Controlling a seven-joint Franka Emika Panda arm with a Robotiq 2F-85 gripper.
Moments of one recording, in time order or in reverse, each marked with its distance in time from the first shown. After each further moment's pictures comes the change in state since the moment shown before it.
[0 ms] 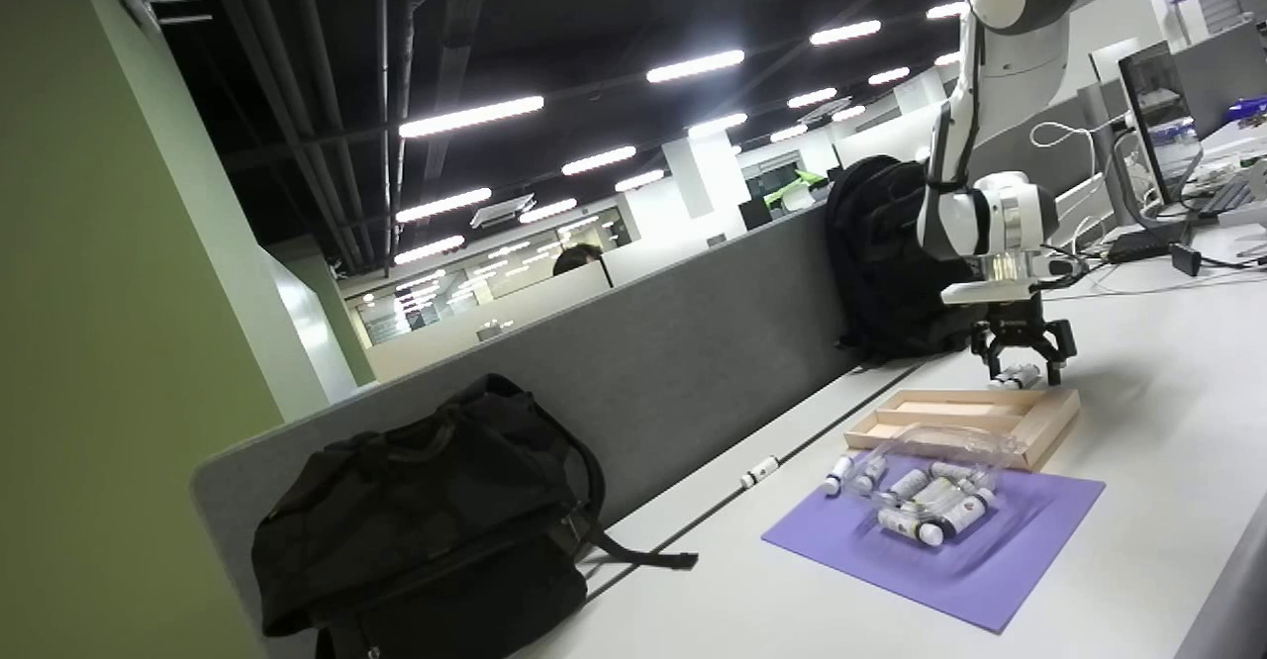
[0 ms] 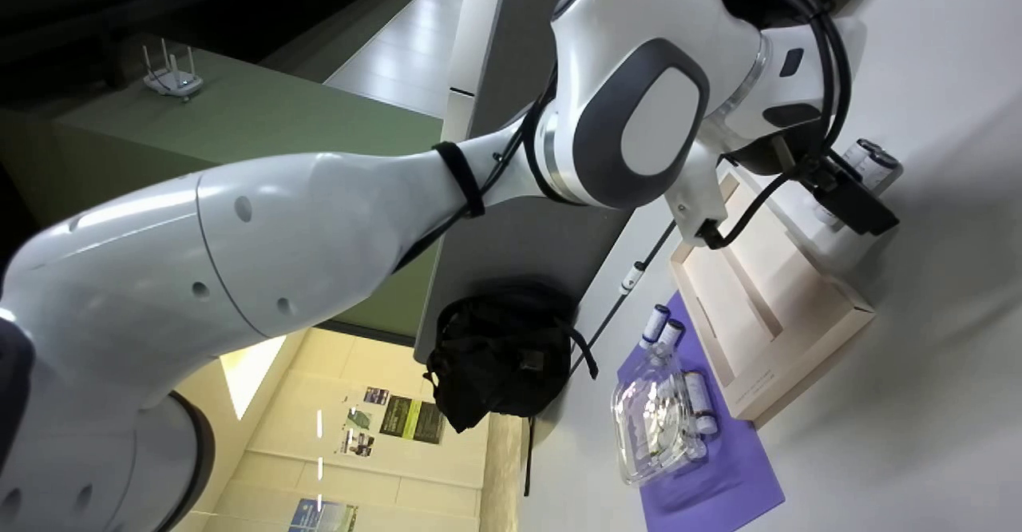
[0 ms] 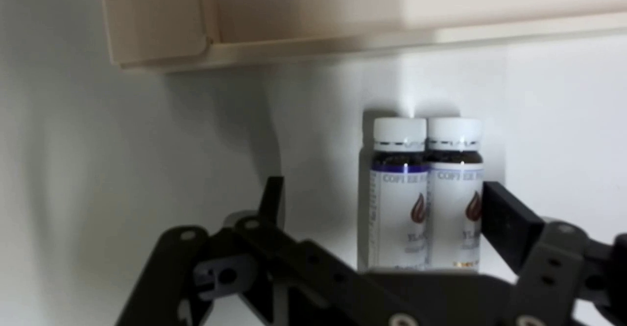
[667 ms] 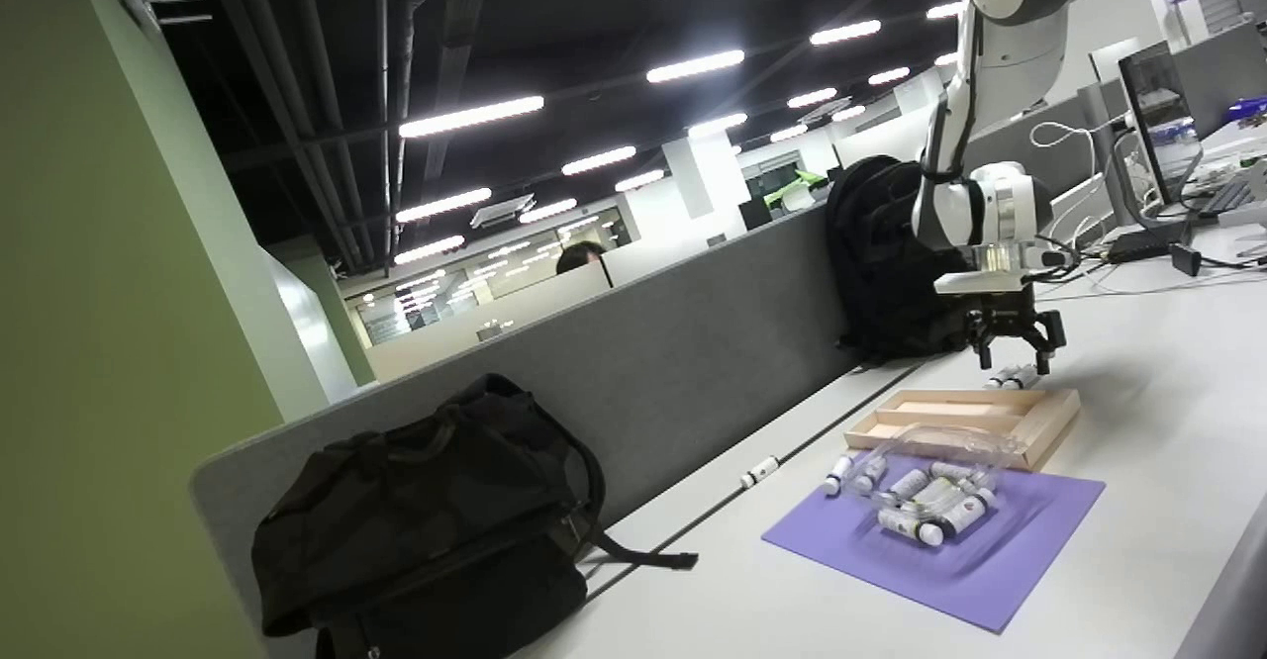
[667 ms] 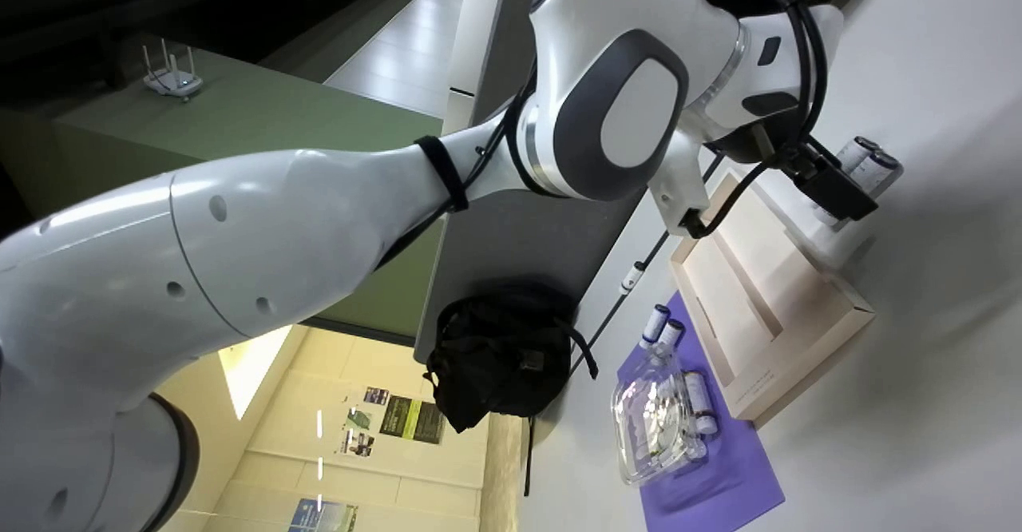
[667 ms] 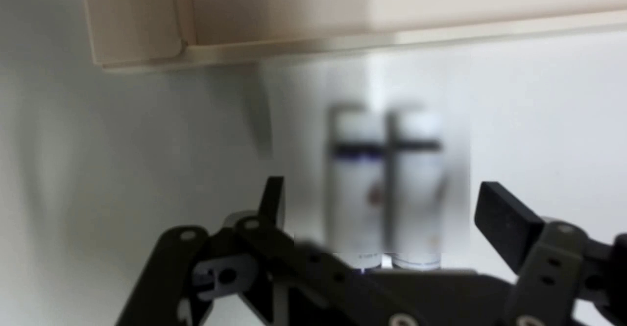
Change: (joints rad) arm 0.001 -0.031 0.000 -0.002 0.015 0.008 -0.003
